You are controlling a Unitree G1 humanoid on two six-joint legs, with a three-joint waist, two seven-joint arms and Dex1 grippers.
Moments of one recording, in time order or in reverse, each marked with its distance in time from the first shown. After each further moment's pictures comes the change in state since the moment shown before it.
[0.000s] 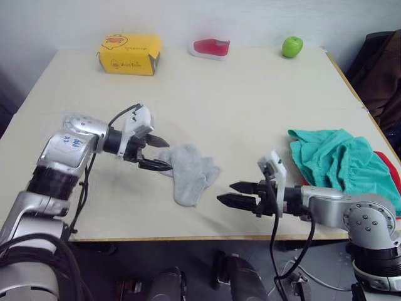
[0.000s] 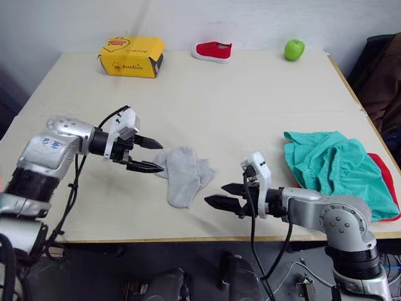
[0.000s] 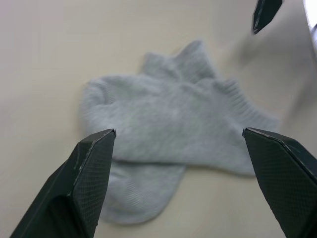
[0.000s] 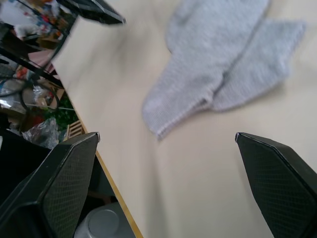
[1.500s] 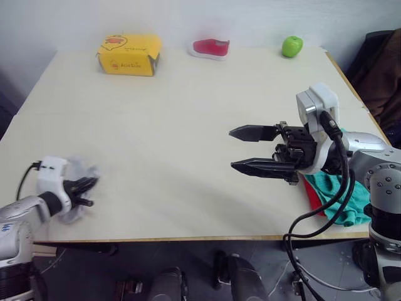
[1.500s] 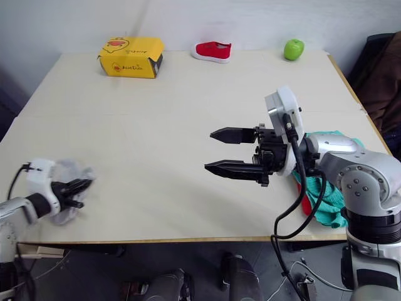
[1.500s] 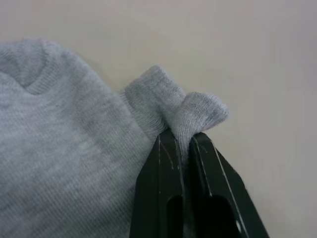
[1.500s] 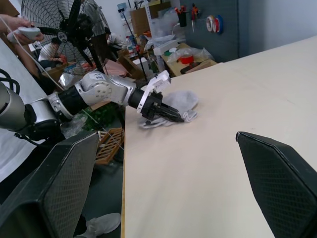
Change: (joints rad) left arm 0.858 -0.102 0.771 -0.717 -0.232 0.605 0.794; right arm -0.295 -0.169 -0.022 0.049 -0.237 -0.342 0.735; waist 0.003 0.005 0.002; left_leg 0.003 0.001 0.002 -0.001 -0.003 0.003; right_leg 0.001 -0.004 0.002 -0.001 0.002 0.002
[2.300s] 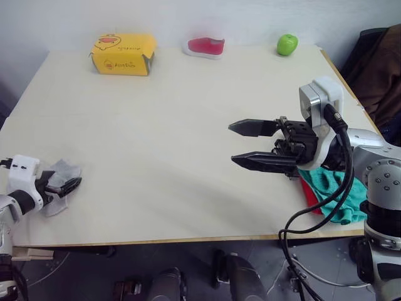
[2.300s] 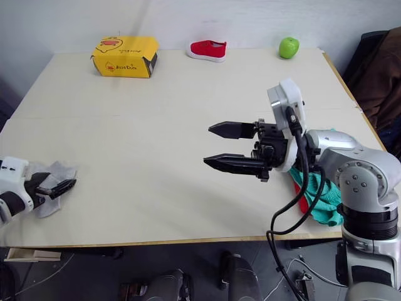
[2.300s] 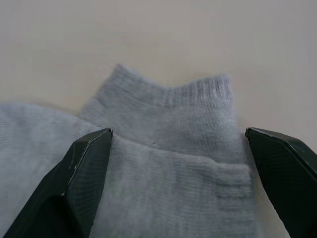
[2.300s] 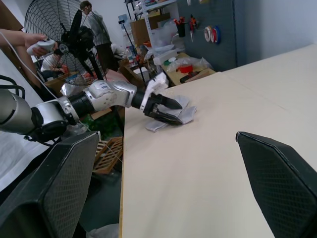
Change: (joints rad) left arm -0.053 0.187 0.038 0.533 0.167 -0.473 -0.179; right arm -0.027 0.037 -0.022 0.009 0.022 0.006 -0.004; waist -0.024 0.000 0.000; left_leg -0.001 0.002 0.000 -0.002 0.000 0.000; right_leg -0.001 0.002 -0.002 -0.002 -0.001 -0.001
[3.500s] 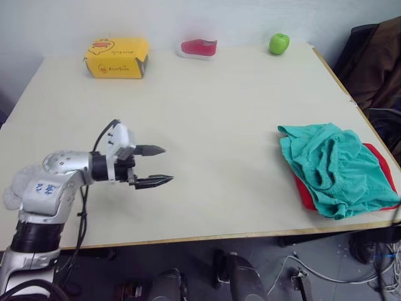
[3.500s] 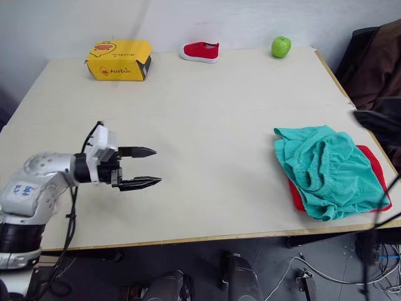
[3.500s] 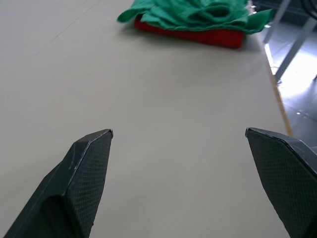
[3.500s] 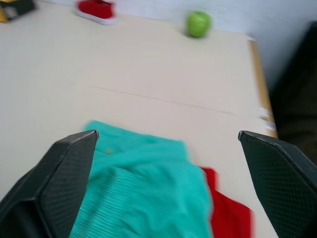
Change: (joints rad) left arm -0.203 -0.074 -0.347 -0.508 -0.182 0.095 -0.337; right arm 0.211 -0.367 -0.430 0.309 -0.326 -0.081 0.034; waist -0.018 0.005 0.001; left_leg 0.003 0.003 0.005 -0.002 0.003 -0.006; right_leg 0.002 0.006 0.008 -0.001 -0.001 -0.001
